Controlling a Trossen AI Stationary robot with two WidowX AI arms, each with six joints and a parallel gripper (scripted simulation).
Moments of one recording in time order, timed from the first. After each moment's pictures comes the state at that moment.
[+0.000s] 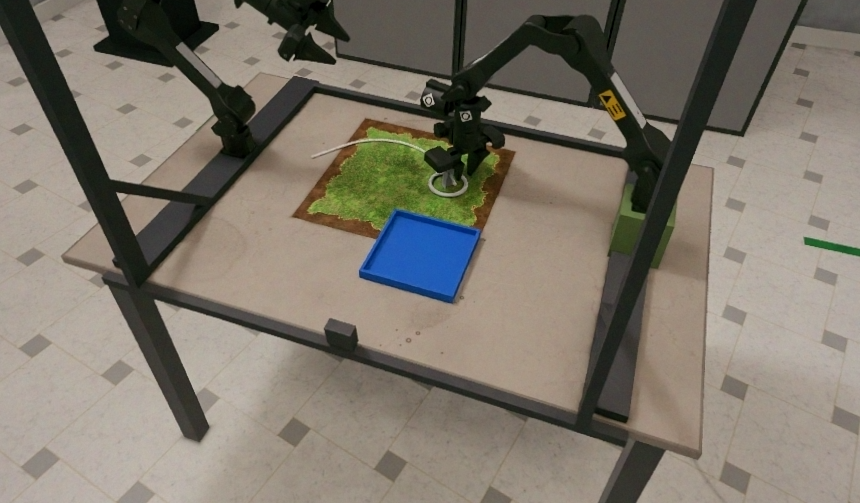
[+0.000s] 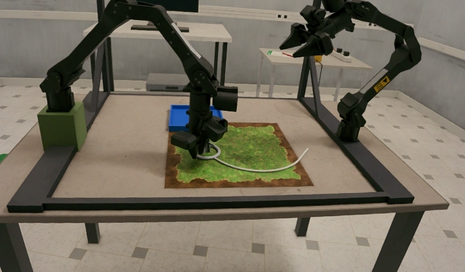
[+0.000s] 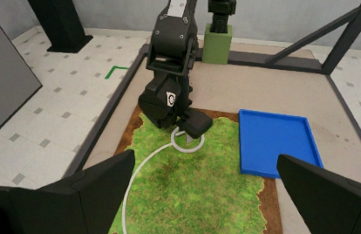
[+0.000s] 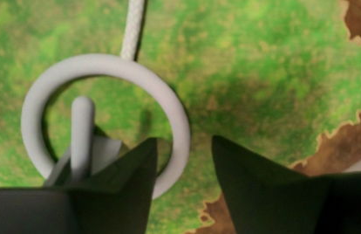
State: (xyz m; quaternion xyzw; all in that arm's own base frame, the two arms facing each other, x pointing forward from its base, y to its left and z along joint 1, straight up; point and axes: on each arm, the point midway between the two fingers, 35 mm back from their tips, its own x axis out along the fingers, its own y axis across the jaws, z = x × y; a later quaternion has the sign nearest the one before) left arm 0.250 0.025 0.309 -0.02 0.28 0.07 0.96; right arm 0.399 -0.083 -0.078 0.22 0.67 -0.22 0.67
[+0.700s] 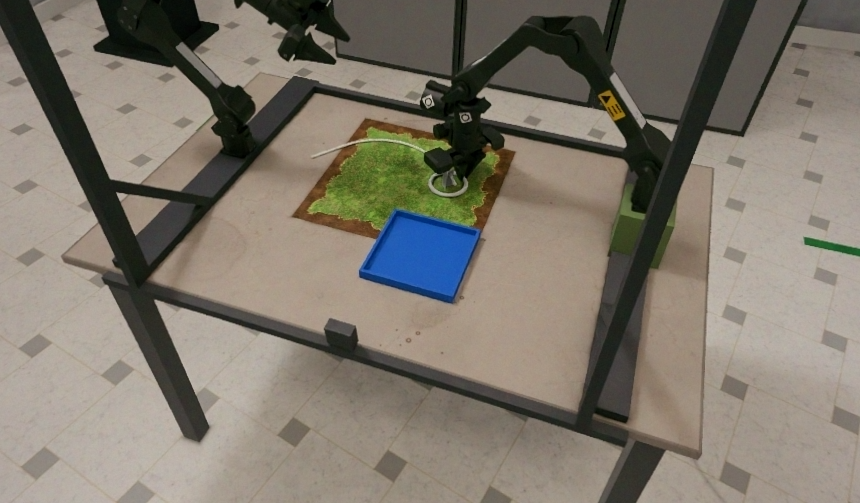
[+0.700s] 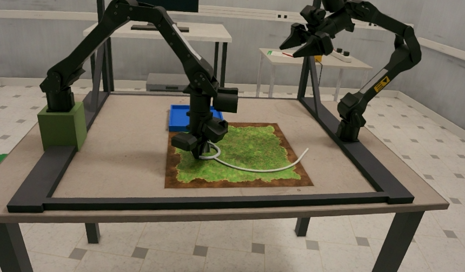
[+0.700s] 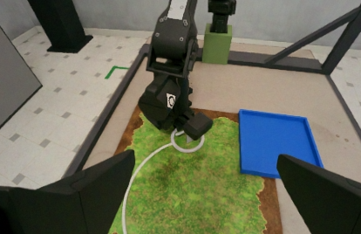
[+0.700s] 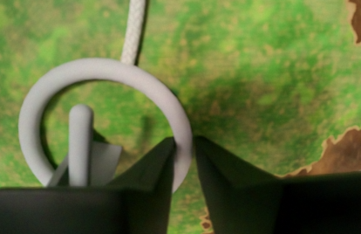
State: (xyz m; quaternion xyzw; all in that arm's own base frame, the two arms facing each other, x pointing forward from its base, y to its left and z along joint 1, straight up) left arm 0.250 0.025 0.309 -0.02 0.28 0.07 0.96; right arm 0.400 -0.083 -0.081 0.22 0.67 -0.22 0.67
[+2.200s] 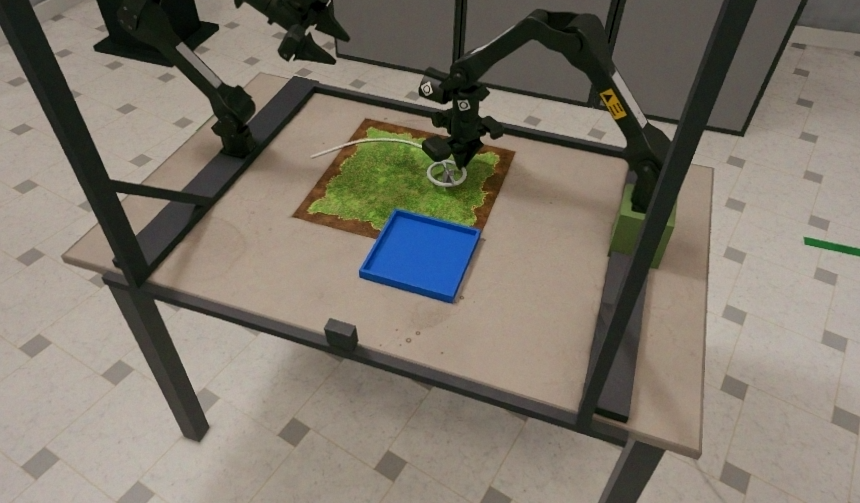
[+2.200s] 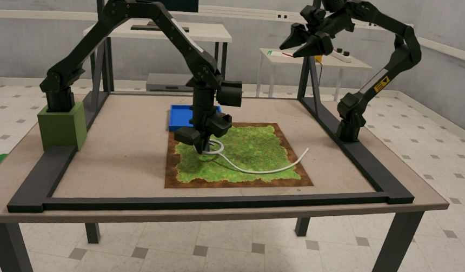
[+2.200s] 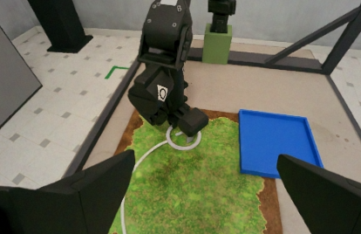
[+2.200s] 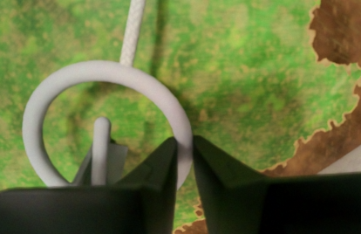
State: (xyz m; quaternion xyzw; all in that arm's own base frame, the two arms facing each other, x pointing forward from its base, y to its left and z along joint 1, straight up) left arm 0.250 0.025 0.309 -0.02 0.28 0.07 0.96; right arm 0.408 -0.093 -0.059 0.22 0.67 -0.22 0.67
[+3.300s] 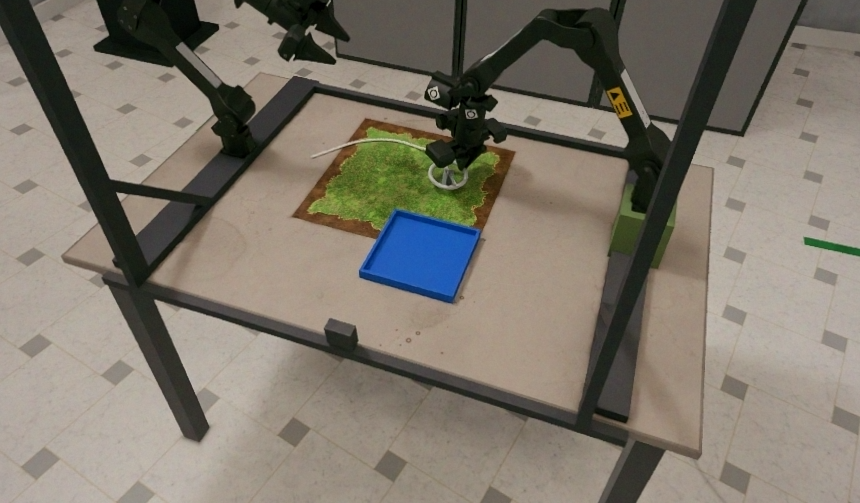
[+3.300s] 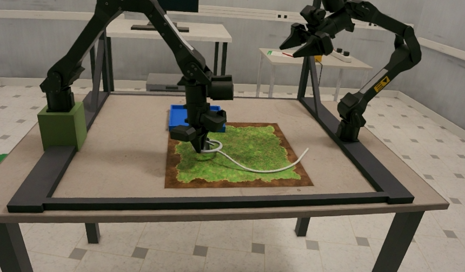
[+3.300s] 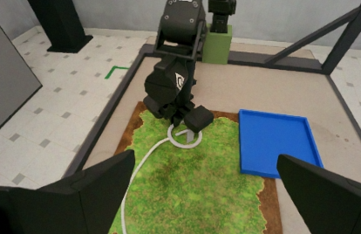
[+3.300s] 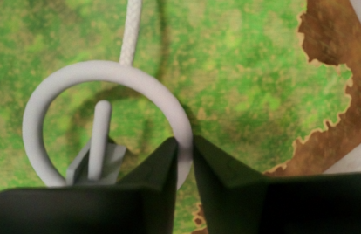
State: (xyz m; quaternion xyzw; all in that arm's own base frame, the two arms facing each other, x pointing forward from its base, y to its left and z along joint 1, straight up) left arm 0.250 0.025 0.309 -0.02 0.28 0.07 0.96; right arm 0.401 -0.087 -0.058 0.20 0.63 -0.24 0.72
